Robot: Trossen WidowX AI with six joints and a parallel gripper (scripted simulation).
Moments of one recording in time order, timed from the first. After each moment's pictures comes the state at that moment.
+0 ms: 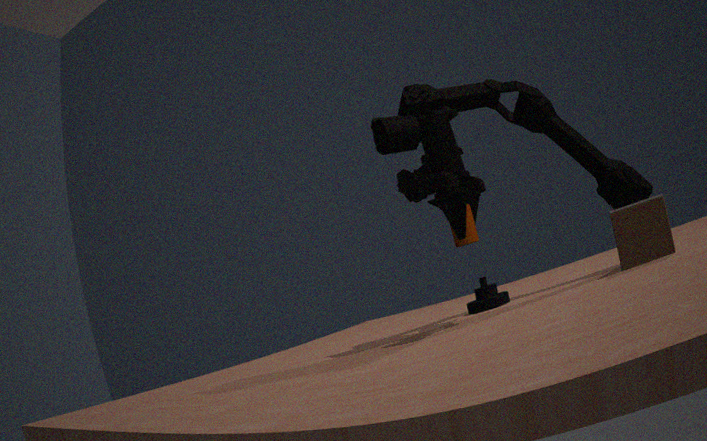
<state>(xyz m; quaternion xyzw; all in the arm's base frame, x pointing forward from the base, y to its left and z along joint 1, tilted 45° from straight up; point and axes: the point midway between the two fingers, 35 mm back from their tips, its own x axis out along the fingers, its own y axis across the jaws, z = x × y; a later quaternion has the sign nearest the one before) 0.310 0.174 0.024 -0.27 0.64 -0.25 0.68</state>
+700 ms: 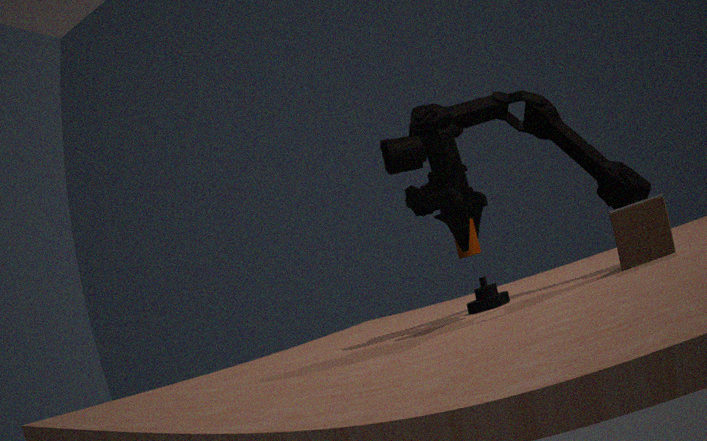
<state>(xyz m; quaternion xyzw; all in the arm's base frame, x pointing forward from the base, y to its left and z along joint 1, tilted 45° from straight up) 0.333 0.116 0.054 -0.27 0.64 -0.24 0.68</state>
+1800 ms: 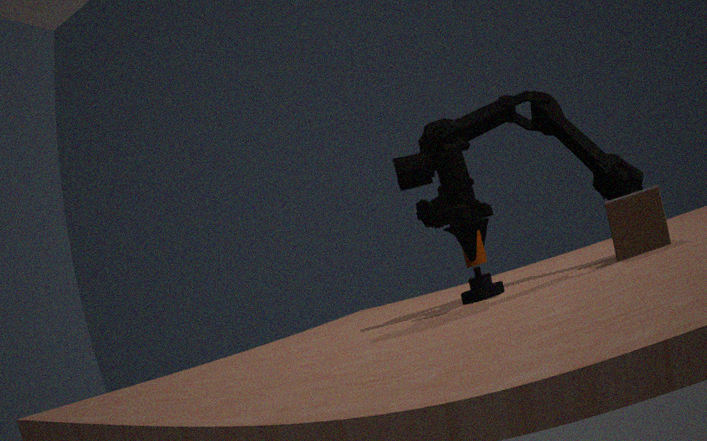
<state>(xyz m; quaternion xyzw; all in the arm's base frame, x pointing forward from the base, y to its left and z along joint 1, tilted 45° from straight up) 0.345 0.039 0.072 -0.28 0.63 -0.25 0.68</state>
